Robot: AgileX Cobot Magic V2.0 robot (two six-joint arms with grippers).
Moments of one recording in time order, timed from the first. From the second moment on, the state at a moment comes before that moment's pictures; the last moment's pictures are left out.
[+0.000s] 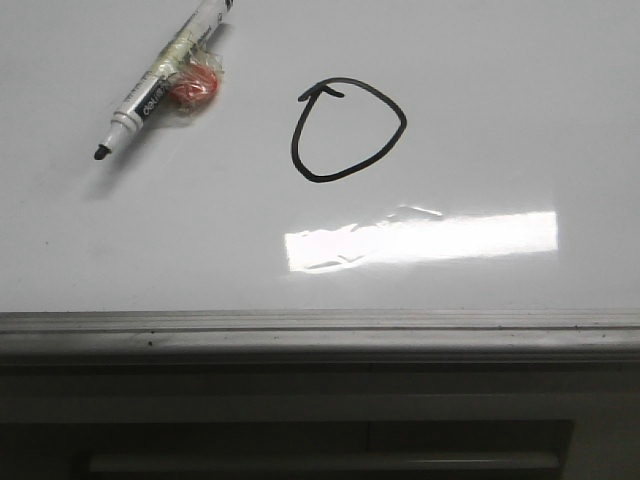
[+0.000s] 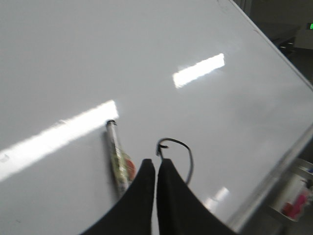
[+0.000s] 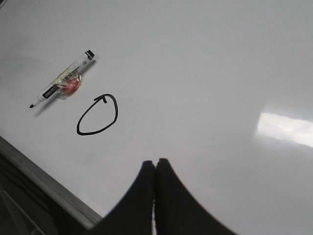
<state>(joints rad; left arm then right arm) -0.63 0.37 -0.56 -0.43 0.31 0.46 1.40 0.01 -0.50 -0.96 1.00 0.75</state>
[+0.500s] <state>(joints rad) -0.21 0.04 -0.02 -0.15 0.11 0.22 1.40 0.01 -0.50 -0.96 1.00 0.75</state>
